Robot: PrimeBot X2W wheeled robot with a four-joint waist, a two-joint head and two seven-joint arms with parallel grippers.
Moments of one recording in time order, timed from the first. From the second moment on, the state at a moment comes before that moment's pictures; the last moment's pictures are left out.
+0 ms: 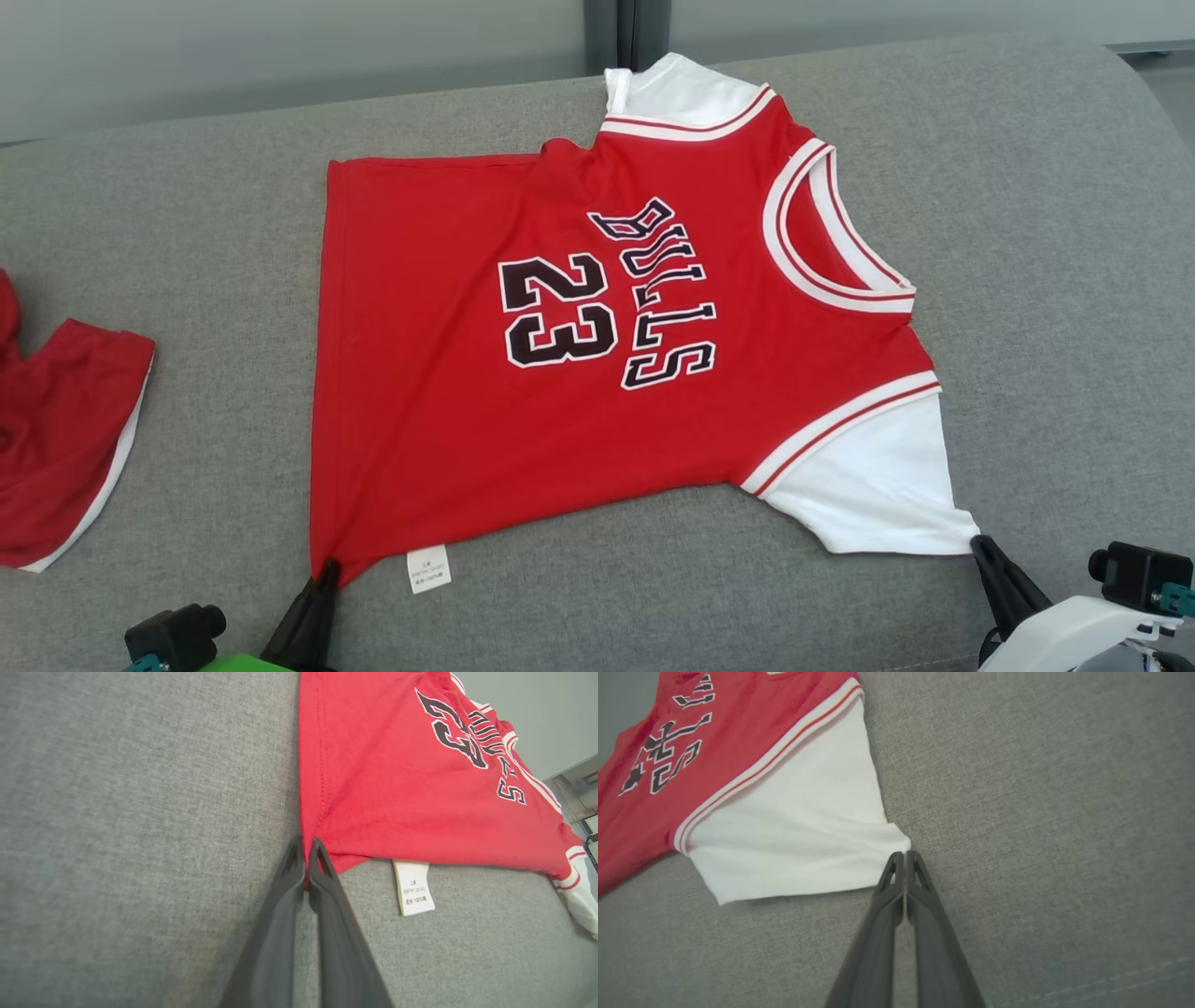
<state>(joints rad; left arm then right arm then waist) 0.02 0.24 -0.37 0.42 -0.88 -0.13 -0.26 0.20 -0.29 0.24 0.17 0.68 -0.04 -0.06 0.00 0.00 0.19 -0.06</state>
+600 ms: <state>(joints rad) 0.02 0.21 -0.30 0.44 -0.84 -0.12 -0.26 0.18 -0.32 0.25 0.18 0.54 -0.08 -0.18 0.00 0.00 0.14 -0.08</state>
